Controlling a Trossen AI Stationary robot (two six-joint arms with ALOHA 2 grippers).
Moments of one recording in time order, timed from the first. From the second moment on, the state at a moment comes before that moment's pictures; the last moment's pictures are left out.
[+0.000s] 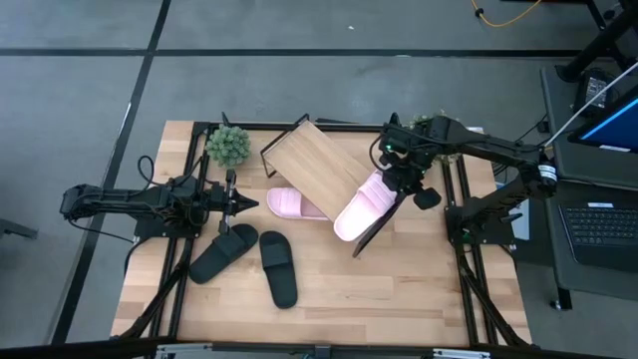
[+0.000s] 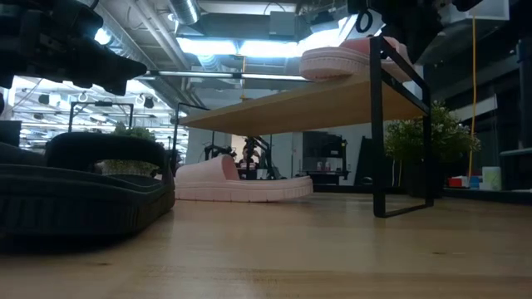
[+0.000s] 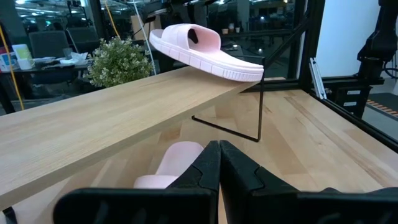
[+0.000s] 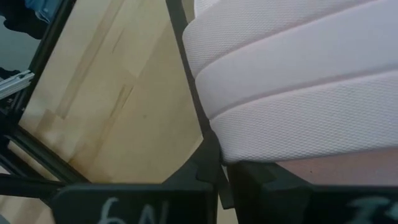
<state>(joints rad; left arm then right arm) 0.08 0.27 0.05 0.17 0.06 0.06 -0.31 1.43 1.42 -1.41 -0.41 -0.79</state>
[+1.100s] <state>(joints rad) 0.08 0.27 0.05 0.16 0.06 0.06 -0.31 1.51 1.42 -1.41 -0.41 -0.66</state>
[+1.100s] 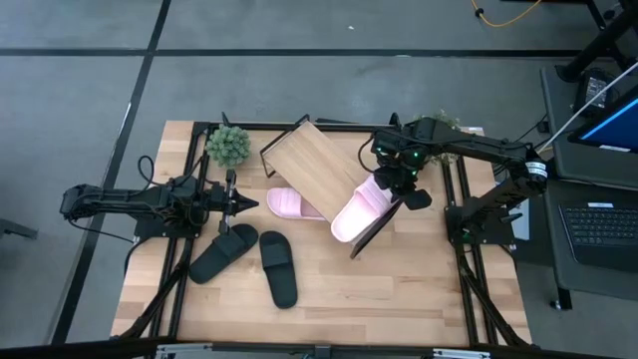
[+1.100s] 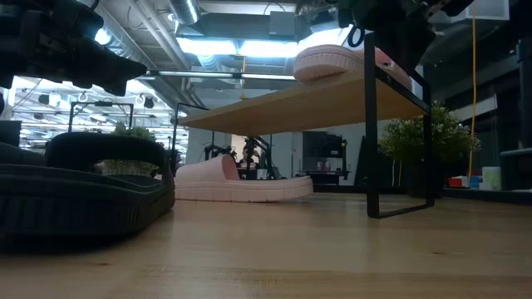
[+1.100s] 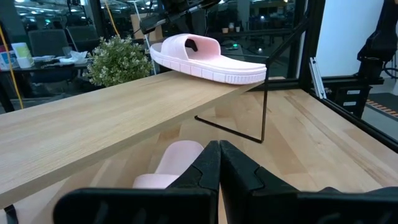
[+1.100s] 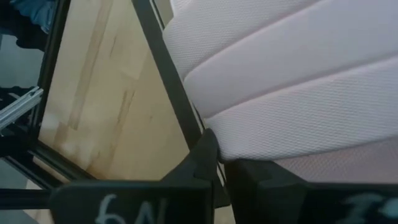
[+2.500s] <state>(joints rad) 0.08 0.27 0.05 0.15 0.06 0.05 -0.31 1.51 1.42 -1.43 -0.41 -0.35</state>
